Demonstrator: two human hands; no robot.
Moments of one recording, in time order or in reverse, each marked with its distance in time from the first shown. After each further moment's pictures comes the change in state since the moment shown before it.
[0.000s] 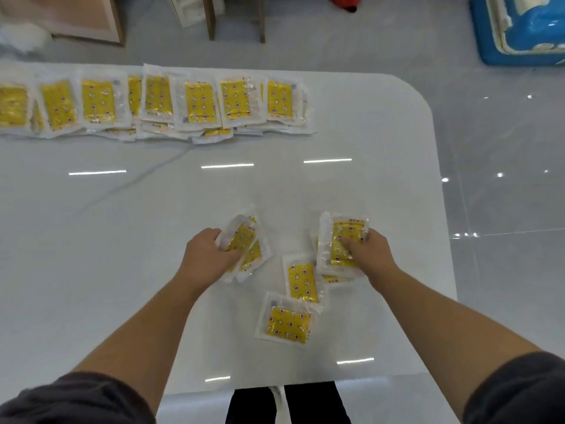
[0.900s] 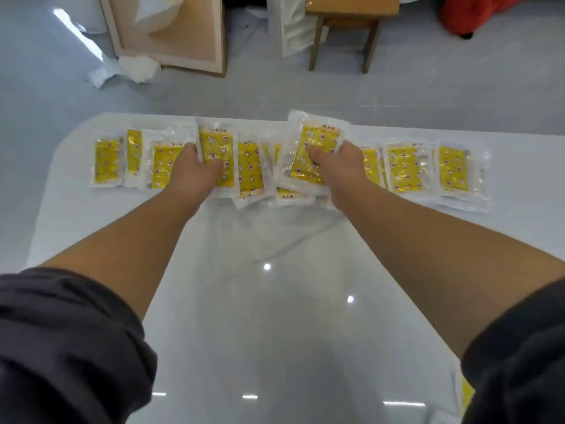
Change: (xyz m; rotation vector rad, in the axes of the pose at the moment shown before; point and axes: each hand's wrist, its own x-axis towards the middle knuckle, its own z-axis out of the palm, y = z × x) left_hand 0.236 -0.010 -0.308 -0.246 0.356 0.030; right_hand 0.054 -0.324 0.342 0.203 -0.095 -0.205
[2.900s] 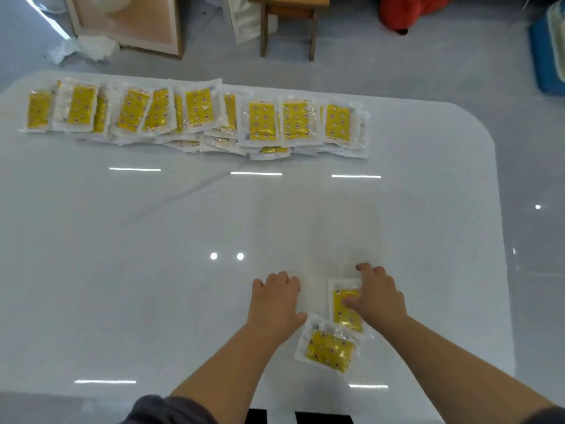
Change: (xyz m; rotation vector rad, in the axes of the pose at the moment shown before) left_hand -0.362 -0.077 0.225 0.992 -0.595 0.416; right_hand -0.173 0.233 -0.318 -1.214 -0.174 0.117
